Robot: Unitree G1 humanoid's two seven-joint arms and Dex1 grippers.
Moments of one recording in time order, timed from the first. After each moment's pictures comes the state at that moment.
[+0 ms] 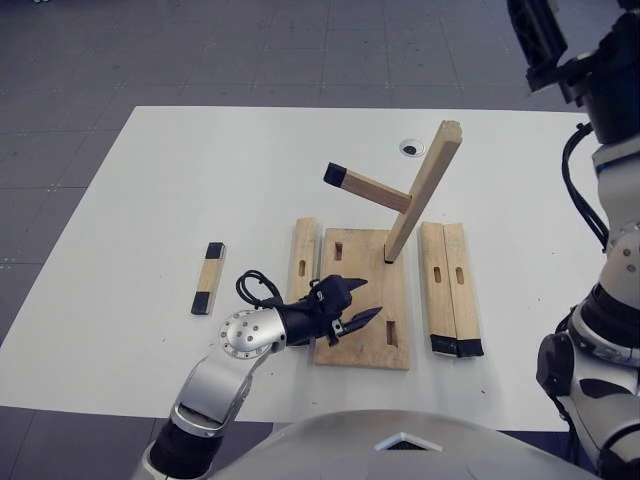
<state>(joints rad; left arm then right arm) 0.20 0.39 -0.32 -0.62 -0.15 0.63 -0.73 -0.56 -0.40 -0.21 -0.56 0.57 0.64 0.19</state>
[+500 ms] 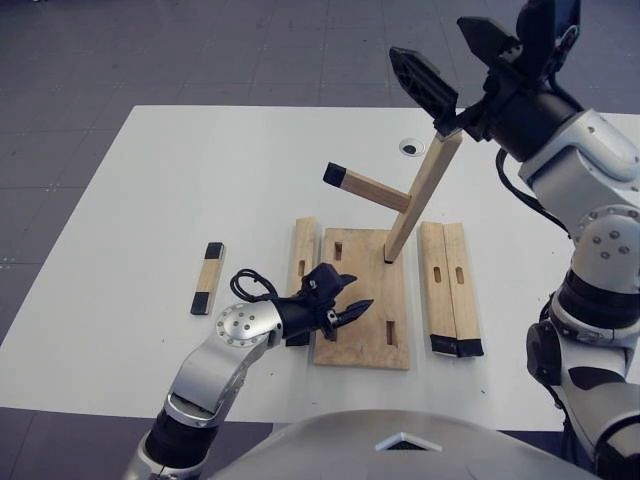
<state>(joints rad) 0.16 0.42 -0.31 -0.60 -0.19 0.71 -0.64 -0.65 -0.36 -0.10 -0.46 0.73 0.91 0.17</state>
